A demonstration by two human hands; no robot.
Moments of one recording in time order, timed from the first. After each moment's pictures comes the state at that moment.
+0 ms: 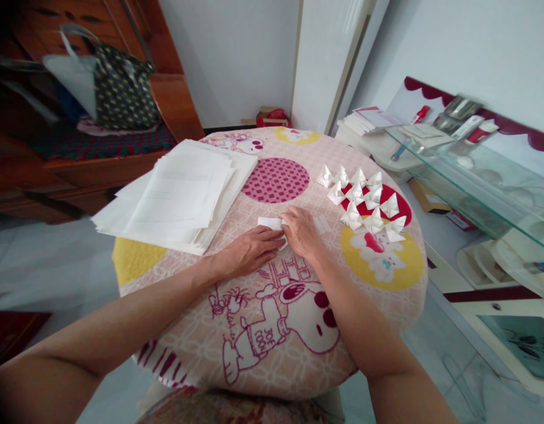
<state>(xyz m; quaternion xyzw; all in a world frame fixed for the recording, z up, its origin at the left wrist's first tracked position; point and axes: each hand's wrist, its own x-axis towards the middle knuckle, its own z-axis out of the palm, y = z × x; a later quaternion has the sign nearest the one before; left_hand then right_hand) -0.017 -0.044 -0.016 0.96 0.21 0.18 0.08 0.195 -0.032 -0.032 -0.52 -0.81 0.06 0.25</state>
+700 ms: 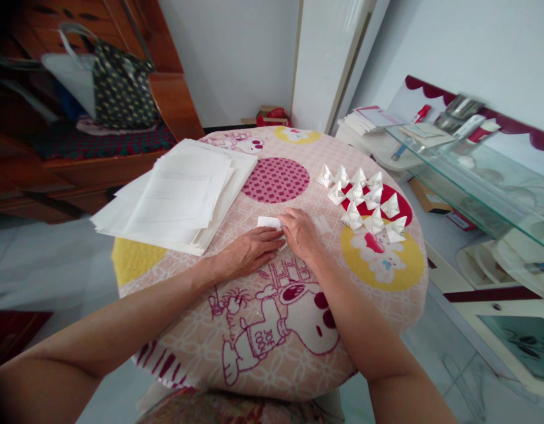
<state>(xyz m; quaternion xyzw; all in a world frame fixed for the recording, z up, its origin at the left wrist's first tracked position) -0.017 -0.046 -0.017 0.95 0.21 0.20 0.11 0.192 -0.036 -0.023 -0.50 -0.82 0.05 0.27</state>
